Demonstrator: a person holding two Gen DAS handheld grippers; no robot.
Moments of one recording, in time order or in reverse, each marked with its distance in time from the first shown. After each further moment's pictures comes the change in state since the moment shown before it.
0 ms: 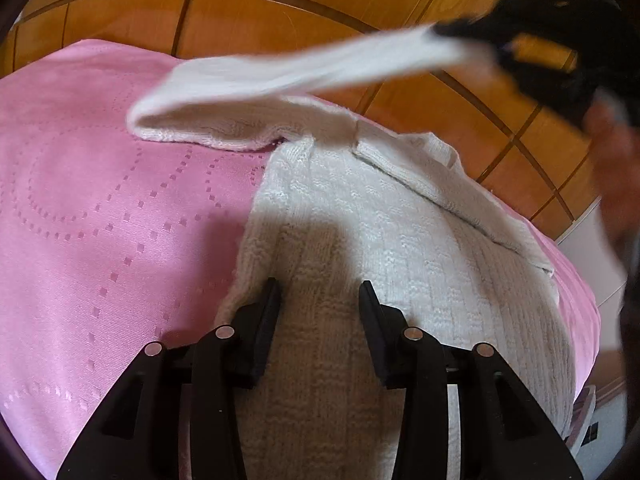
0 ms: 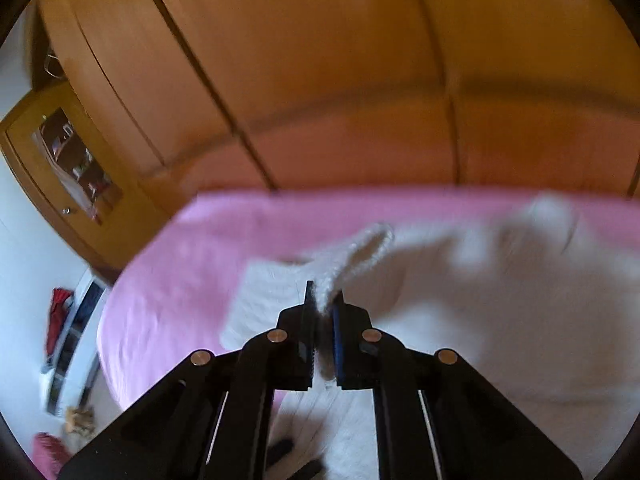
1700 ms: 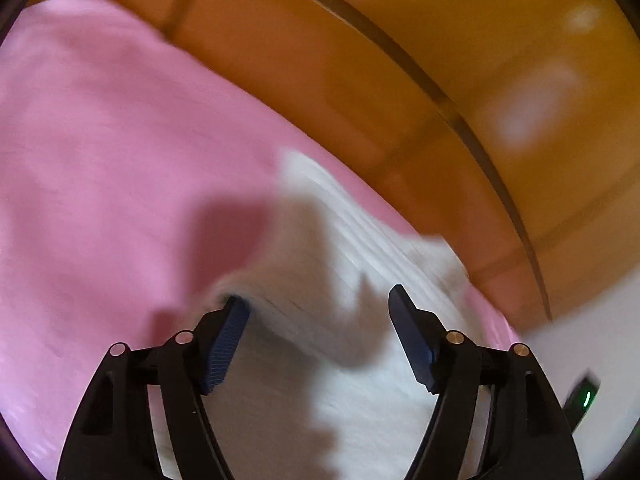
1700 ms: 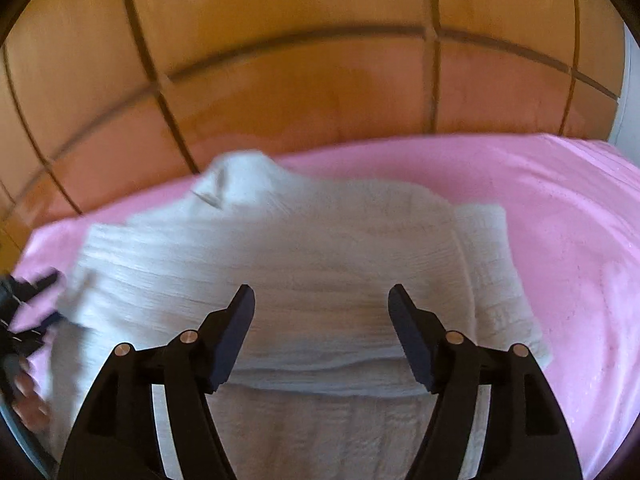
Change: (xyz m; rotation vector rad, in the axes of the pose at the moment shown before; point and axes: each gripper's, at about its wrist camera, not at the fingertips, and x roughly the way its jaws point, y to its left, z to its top) left arm 0.081 0.008 0.128 -0.361 -0.017 -0.050; right arm -0.041 -0.220 -0.077 0.195 0.019 -0.510
